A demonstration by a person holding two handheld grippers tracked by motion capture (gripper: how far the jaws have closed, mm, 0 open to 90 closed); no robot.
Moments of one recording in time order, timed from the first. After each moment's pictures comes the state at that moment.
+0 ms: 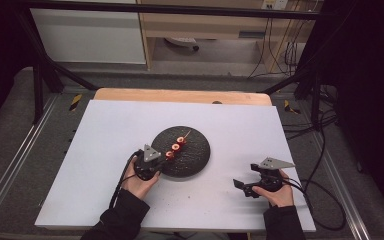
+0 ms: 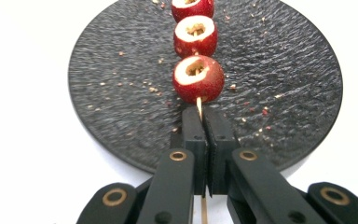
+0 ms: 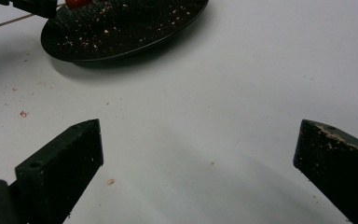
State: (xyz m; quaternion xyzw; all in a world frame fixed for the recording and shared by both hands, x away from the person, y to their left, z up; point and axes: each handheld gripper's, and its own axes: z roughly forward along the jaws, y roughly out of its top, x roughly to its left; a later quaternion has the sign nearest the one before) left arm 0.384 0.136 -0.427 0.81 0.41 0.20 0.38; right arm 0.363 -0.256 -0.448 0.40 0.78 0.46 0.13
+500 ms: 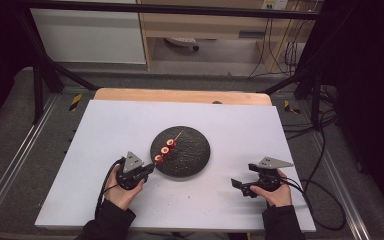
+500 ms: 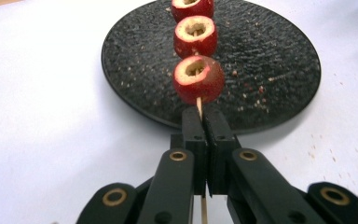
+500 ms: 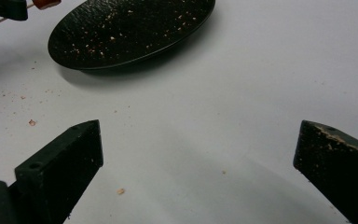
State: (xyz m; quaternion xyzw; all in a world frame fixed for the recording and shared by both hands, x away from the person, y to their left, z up) left arm 0.355 0.175 -0.425 0.79 0.40 0.20 0.42; right arm 0.363 -0.249 -0.447 0.40 0.78 0.47 0.12
